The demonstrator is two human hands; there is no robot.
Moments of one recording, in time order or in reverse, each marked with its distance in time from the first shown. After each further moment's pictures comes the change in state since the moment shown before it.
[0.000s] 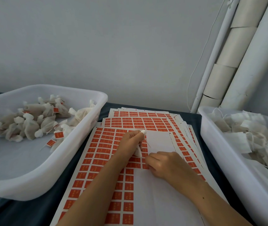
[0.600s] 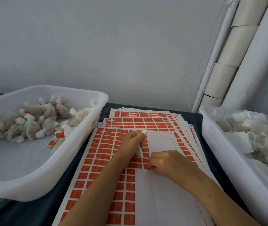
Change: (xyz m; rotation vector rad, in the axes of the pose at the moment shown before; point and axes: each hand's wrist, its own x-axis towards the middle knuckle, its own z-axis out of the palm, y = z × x) left_hand 0.001 -0.001 0.000 0.014 -0.003 0.008; right_hand 0.002 0.006 -0.009 0.065 -0.220 0.011
